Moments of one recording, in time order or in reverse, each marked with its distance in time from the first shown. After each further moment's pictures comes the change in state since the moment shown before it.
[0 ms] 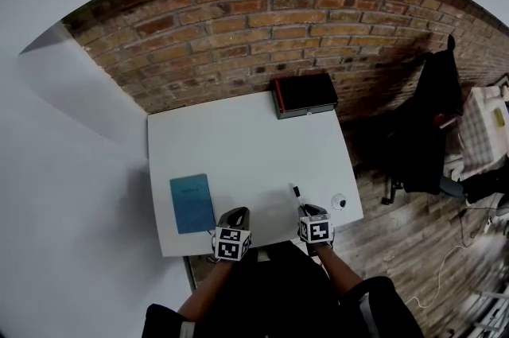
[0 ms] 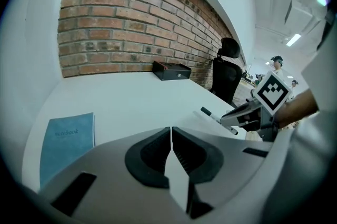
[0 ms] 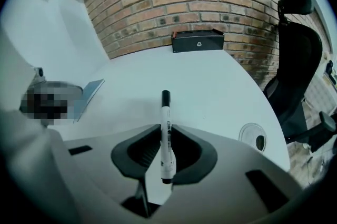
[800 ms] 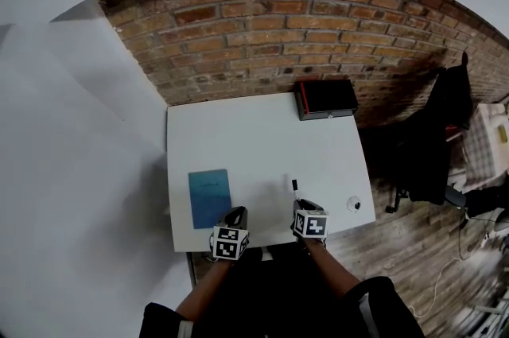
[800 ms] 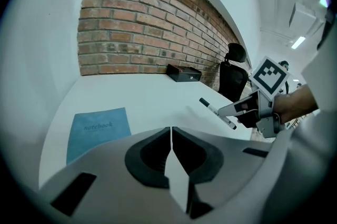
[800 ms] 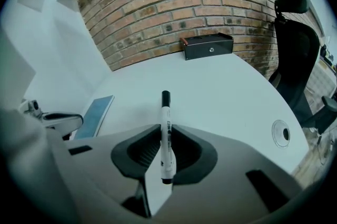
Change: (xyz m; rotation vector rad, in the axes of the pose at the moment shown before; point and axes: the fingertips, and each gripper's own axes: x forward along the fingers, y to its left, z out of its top) left arm -0.042 0.064 -0.019 -0.038 -0.031 0.049; right arm 0.012 0.081 0.044 0.124 -0.070 -0.001
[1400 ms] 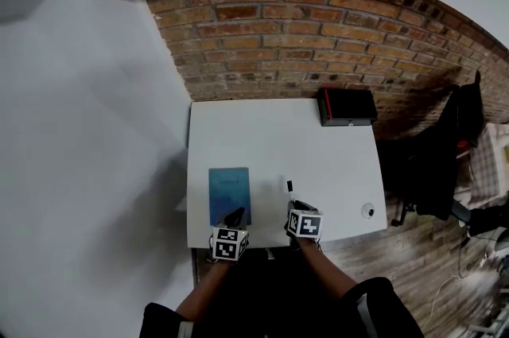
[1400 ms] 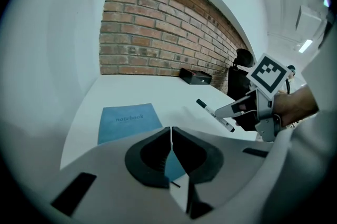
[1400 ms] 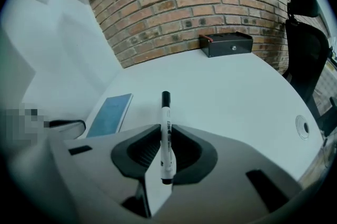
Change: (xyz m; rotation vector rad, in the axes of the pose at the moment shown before) left arm -0.039 0.056 -0.020 -0.054 -0.043 0.068; right arm 0.024 0.084 -0.001 -0.032 0.004 0.045
